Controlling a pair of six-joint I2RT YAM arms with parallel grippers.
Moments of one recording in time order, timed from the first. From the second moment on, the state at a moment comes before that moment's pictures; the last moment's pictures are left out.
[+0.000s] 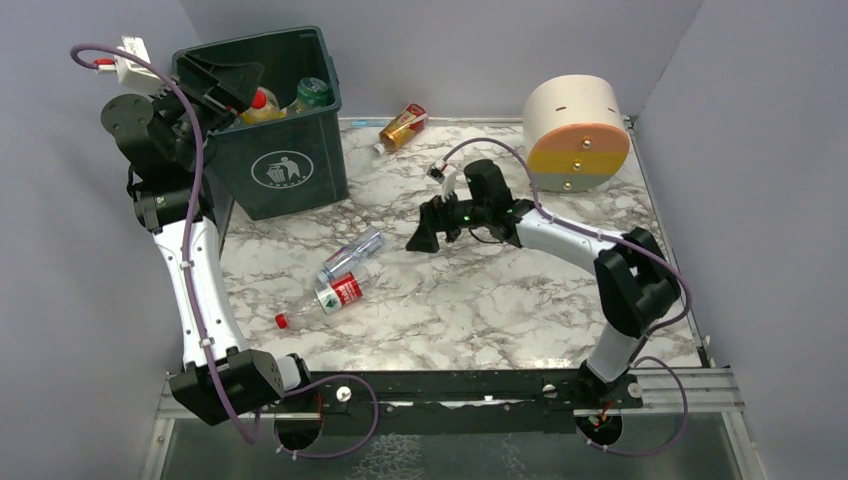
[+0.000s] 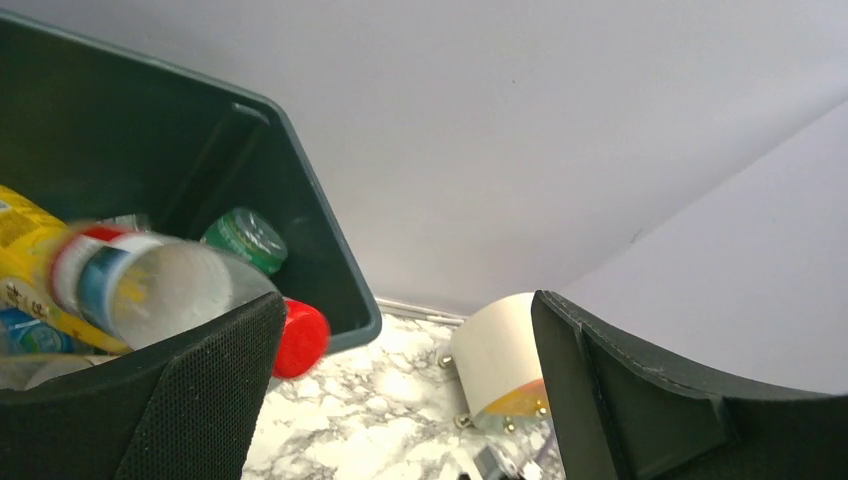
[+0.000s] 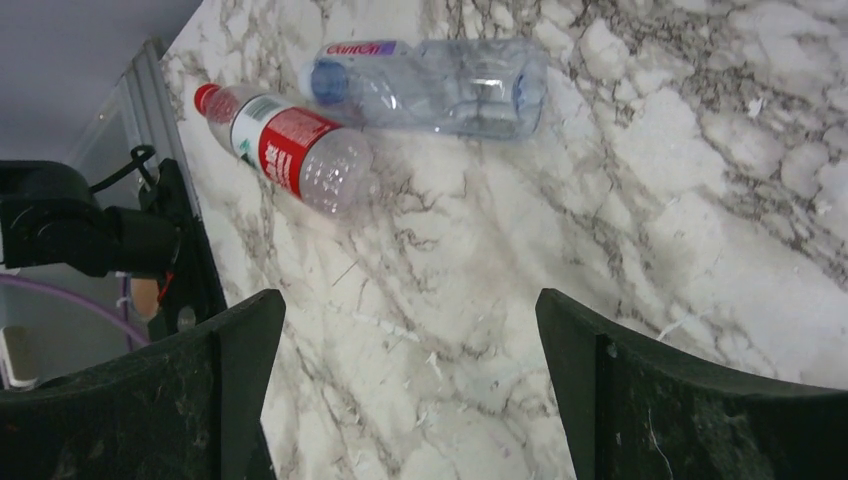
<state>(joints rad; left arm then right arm) 0.38 1.28 1.54 -0.08 0.60 -0.82 0.64 1.72 1.14 0.01 -0.65 0.23</state>
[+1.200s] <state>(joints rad) 0.38 1.08 1.24 -0.14 0.67 -0.81 0.73 2.19 1.56 0.24 -0.65 -0.03</state>
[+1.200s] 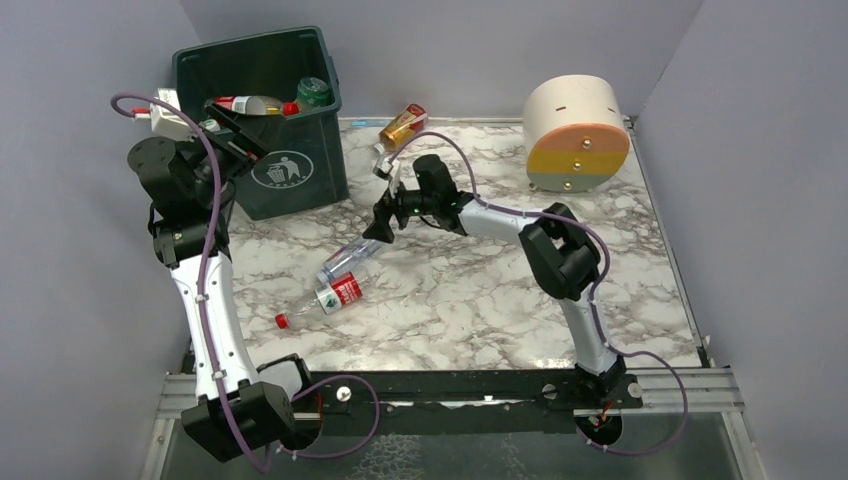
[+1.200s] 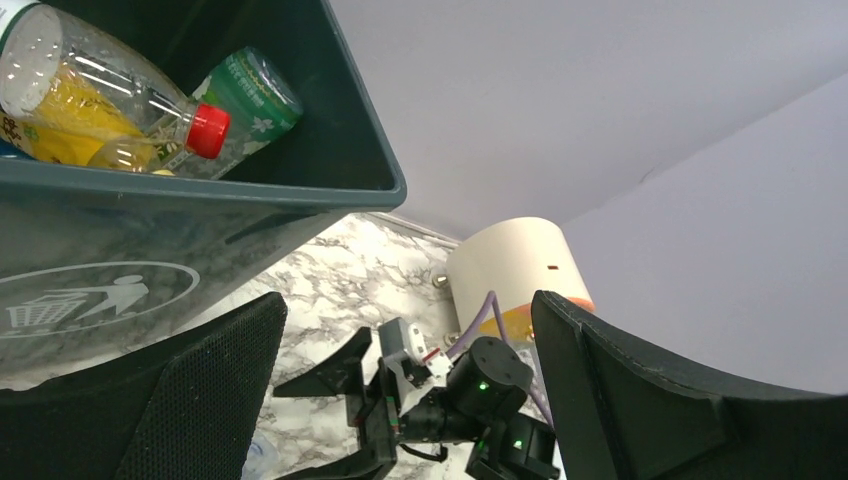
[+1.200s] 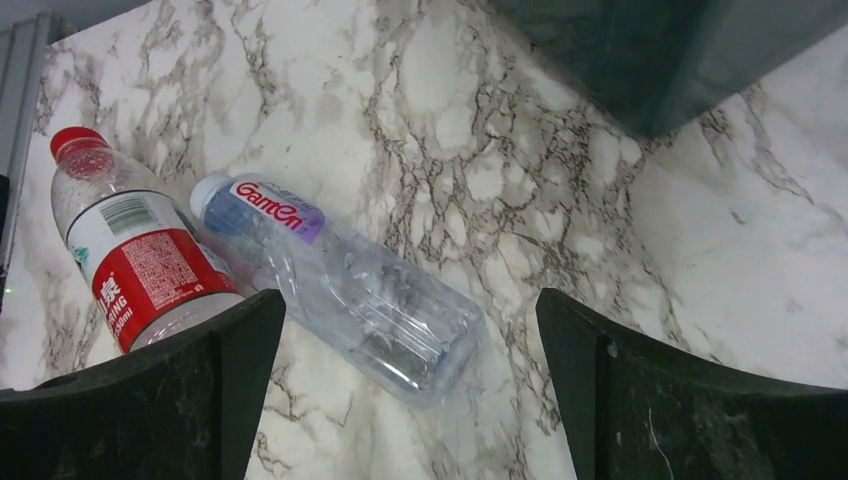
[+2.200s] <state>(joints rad) 0.38 1.07 1.23 -0.14 0.69 -0.81 0.80 2.31 1.57 0.19 -0.59 -0.20</state>
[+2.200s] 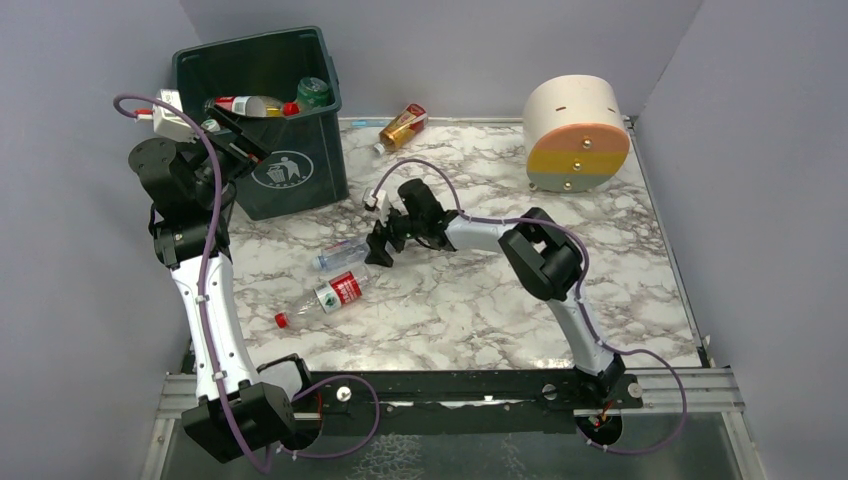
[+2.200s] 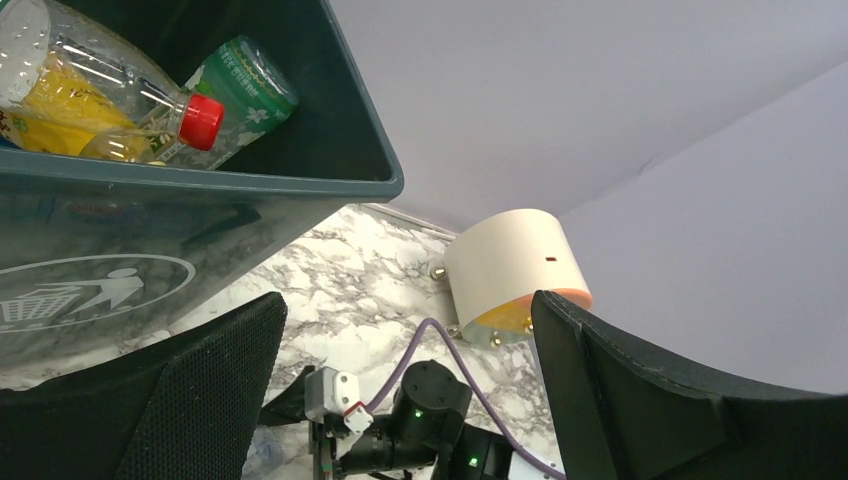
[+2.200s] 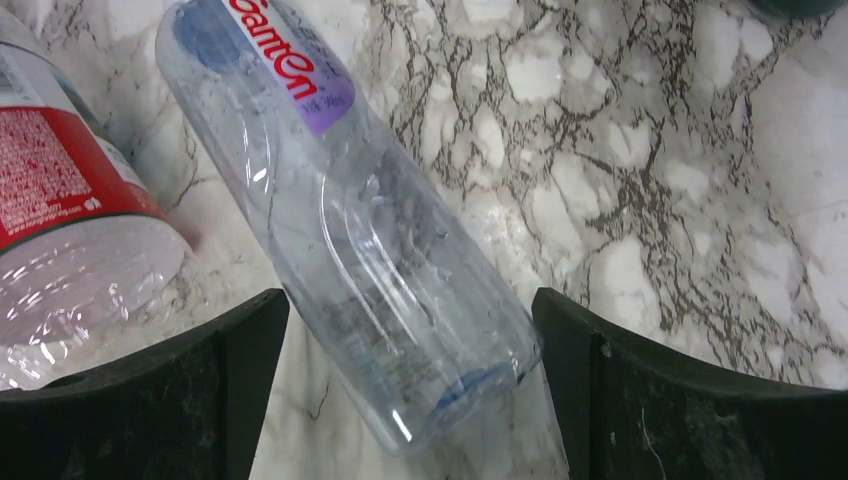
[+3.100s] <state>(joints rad) 0.38 1.07 1.21 -0.14 0.69 -0.81 0.80 2.14 1.43 0.22 -0.49 -0.27</state>
